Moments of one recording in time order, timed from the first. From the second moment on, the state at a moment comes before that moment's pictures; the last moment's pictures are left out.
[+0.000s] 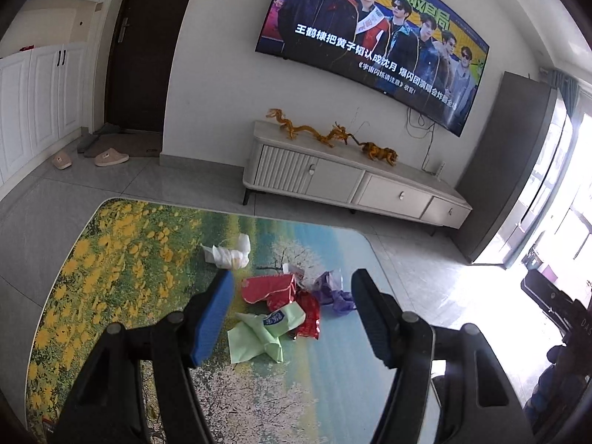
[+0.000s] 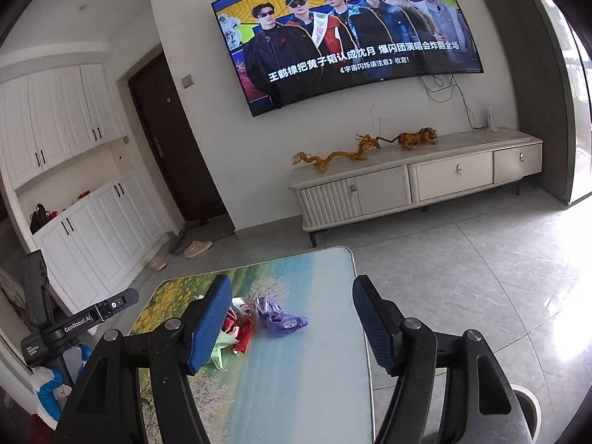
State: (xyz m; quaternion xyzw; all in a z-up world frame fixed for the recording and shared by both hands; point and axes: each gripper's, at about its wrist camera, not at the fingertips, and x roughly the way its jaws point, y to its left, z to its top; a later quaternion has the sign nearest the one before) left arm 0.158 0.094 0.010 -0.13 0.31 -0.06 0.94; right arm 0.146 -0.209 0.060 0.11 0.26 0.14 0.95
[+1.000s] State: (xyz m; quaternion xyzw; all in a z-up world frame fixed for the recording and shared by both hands) left arm 0.237 0.072 -0.120 -0.06 0.41 -0.03 0.91; right arm 0.309 -0.101 -0.095 0.03 0.43 0.24 0.87
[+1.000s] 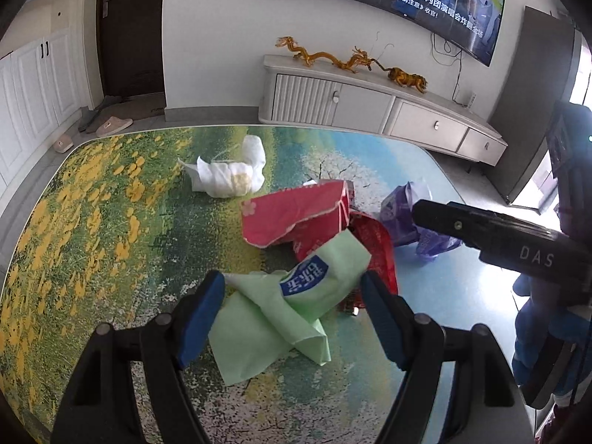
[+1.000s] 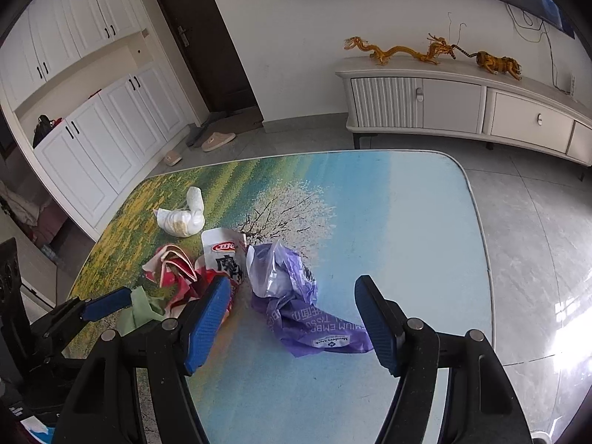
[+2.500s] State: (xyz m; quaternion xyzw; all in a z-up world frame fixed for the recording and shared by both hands) left arm 0.134 0.055 -0.006 -0.14 0.30 -0.10 0.94; right arm 0.153 -0.157 -0.004 0.11 0.35 0.20 0.91
